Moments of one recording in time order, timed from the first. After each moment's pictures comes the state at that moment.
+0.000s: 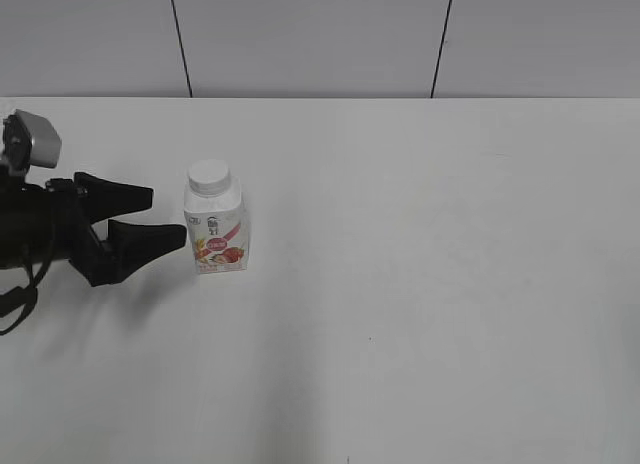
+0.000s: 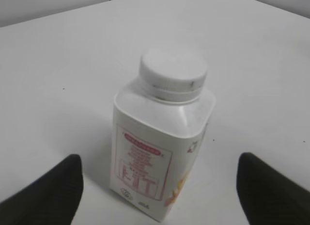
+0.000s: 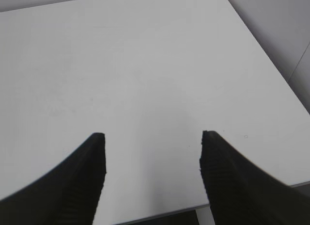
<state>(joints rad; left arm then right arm) 0.09 1.95 -0.64 1.29 -1.09 -0.51 0.03 -0.01 -0.52 -0.08 1.09 0.12</state>
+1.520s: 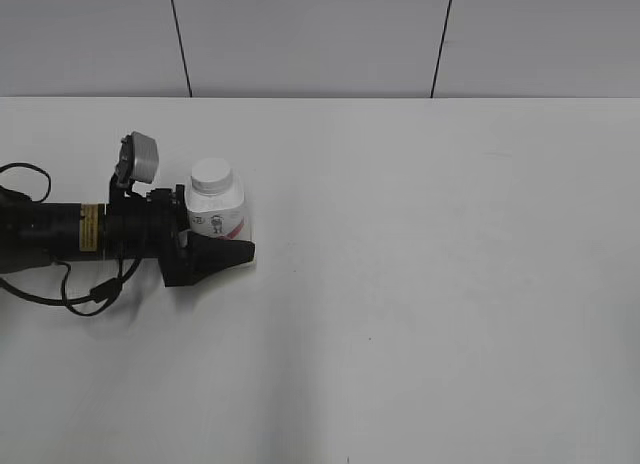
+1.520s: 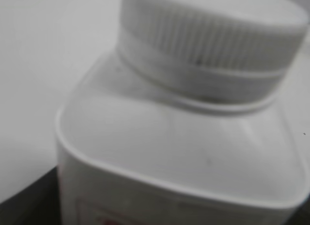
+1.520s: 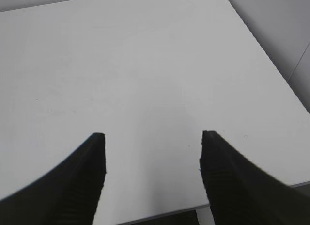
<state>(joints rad) -0.04 2.33 -1.04 1.44 -1.20 -0.59 0.03 -0.01 -0.52 -0.08 1.09 0.12</state>
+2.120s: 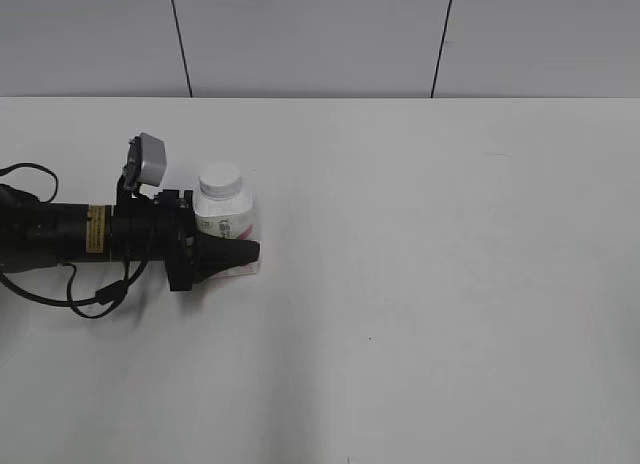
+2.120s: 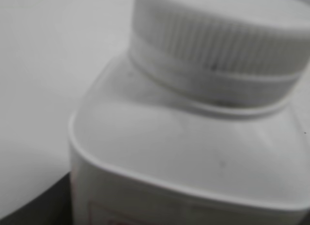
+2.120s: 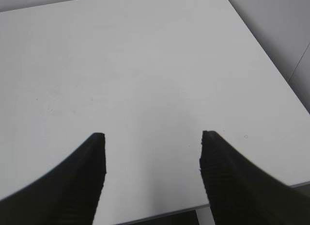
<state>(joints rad) -0.06 2.33 -1.04 1.45 -1.20 -0.59 0.03 -0.01 -0.52 -0.08 1.09 0.12</state>
